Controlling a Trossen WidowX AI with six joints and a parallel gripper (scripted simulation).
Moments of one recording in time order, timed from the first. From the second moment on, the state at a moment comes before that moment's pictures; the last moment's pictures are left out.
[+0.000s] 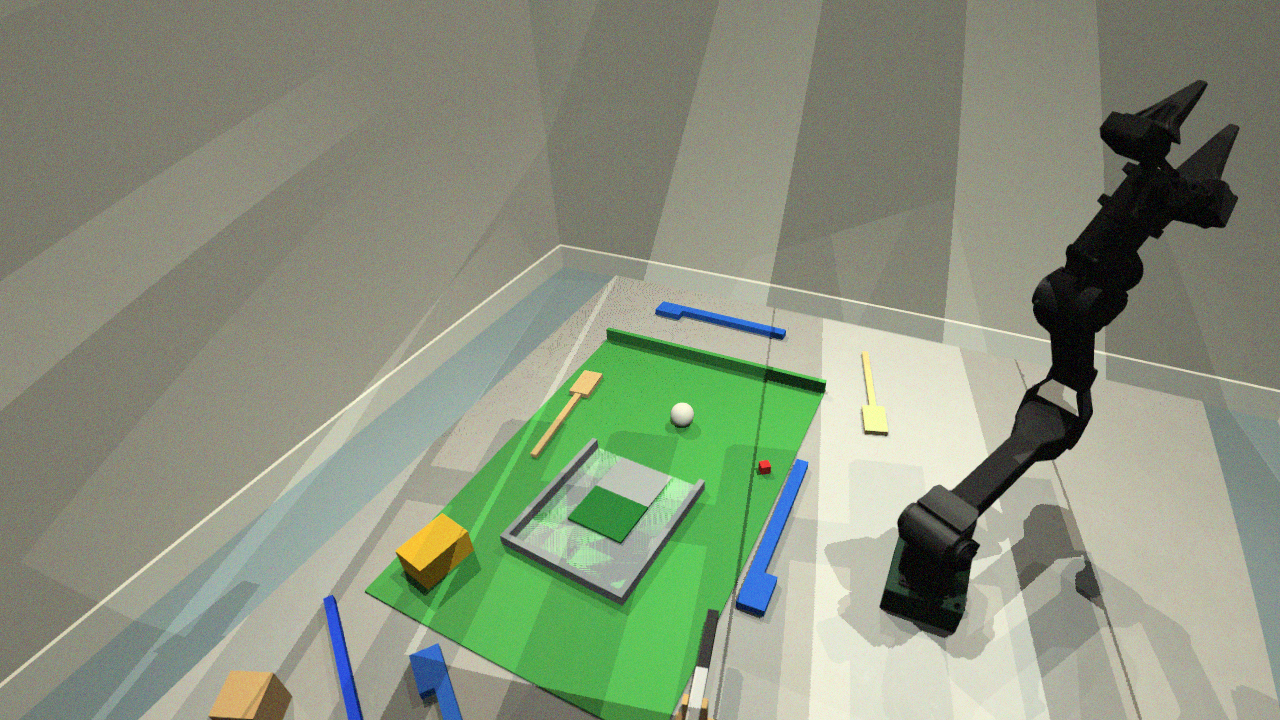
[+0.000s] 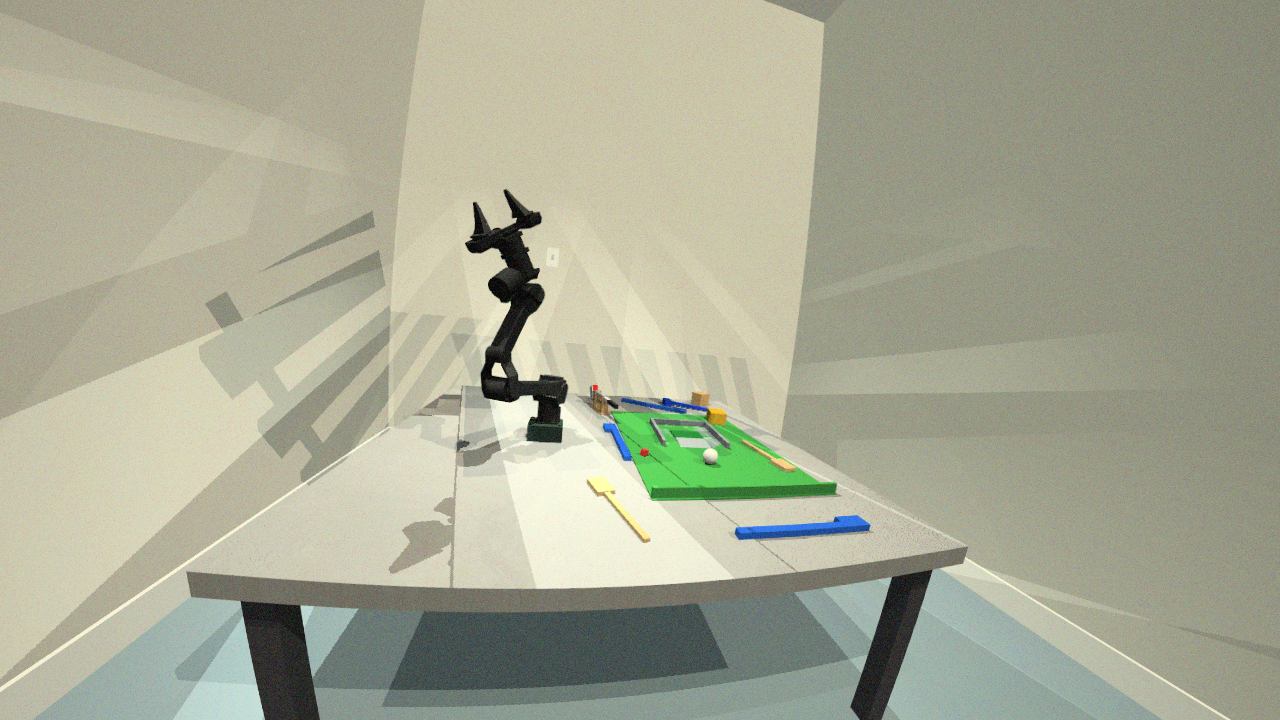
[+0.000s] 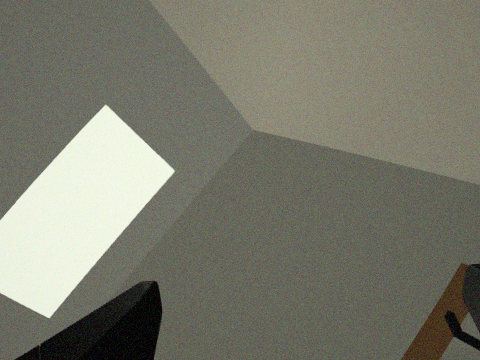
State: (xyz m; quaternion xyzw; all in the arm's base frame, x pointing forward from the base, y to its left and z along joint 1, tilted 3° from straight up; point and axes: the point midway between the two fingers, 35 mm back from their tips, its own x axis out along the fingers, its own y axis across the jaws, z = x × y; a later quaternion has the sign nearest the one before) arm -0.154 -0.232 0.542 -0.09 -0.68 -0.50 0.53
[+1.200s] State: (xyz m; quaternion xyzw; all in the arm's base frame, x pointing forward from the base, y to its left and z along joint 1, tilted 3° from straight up) arm 0.104 0.164 0.557 -0.49 -0.56 0.11 0.66
